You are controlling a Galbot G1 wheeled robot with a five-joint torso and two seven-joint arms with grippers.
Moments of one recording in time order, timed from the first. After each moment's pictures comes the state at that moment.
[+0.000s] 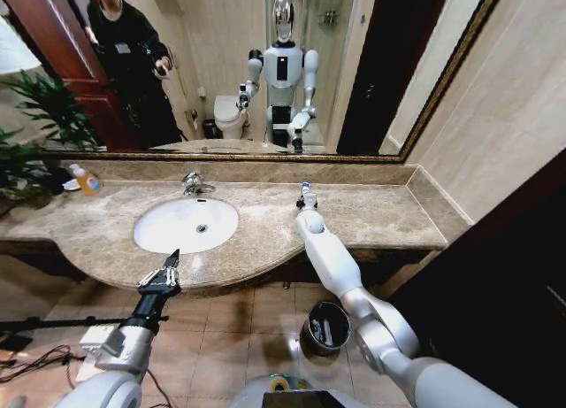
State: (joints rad) left arm 1.83 -1.36 -0.81 -2.47 -0.37 0.17 0.05; right arm -0.48 1.50 0.11 1.20 0.41 -0.35 0.52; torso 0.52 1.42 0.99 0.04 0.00
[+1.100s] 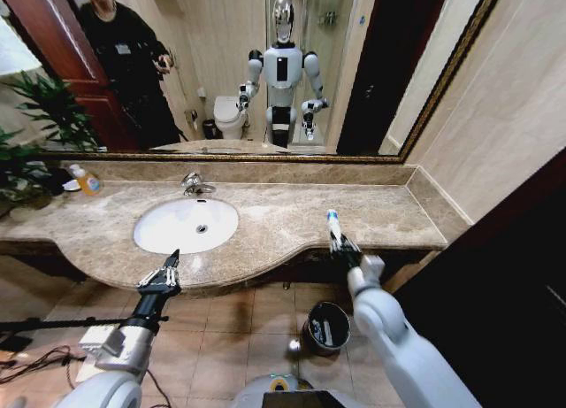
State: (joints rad) left arm 1.83 -1.36 -0.81 -2.47 -0.37 0.17 0.05; right arm -1.48 1.16 0.34 2.28 0.51 -0.36 0.49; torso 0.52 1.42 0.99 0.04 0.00
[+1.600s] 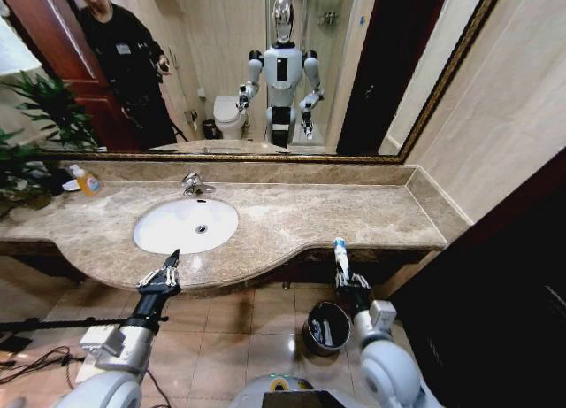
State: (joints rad) left arm 1.83 -1.36 -0.81 -2.47 -0.37 0.17 0.05; right arm -1.66 1.25 0.31 2.24 0.31 -0.23 0.48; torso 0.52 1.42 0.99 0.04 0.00
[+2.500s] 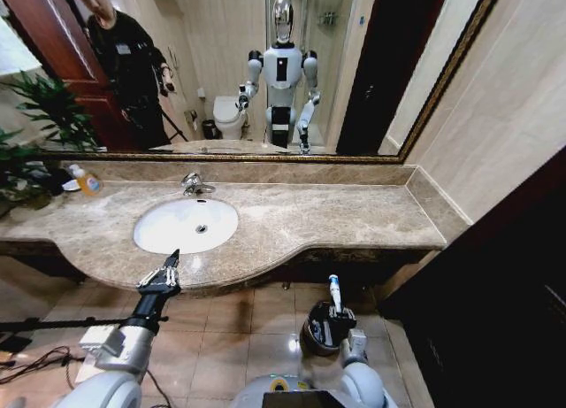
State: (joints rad) left arm 1.83 -1.36 -0.81 -2.47 -0.37 0.17 0.05; right arm -1.52 1.33 0.26 1.62 0.27 0.06 0.37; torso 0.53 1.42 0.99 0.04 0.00
